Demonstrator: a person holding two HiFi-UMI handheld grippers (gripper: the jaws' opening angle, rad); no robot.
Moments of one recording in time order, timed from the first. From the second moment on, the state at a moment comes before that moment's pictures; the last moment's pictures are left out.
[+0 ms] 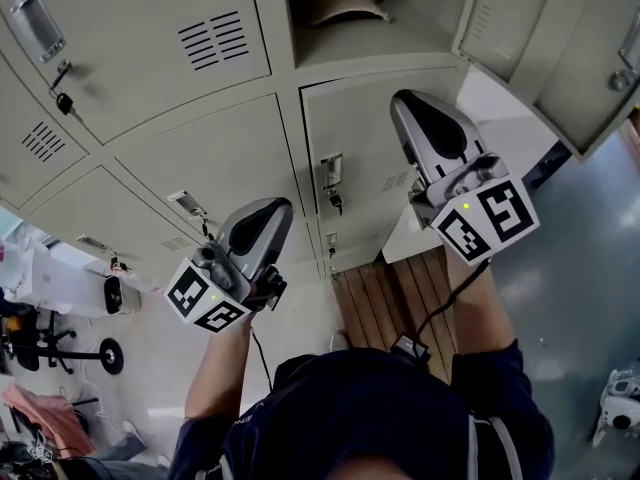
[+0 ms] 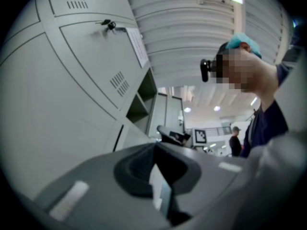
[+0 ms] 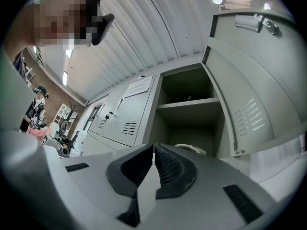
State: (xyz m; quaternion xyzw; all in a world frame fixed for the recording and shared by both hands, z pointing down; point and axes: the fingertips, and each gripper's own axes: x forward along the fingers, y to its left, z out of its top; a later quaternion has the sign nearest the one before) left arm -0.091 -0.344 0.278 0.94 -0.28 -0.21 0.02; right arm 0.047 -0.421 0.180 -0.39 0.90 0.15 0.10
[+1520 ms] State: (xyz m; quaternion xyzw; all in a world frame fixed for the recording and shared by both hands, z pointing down) left arm -0.111 -0.369 0.286 0.94 -0.25 -0.22 0.04; right arm 0.005 -0.599 0.152 -0.39 0.77 0.35 -0.37
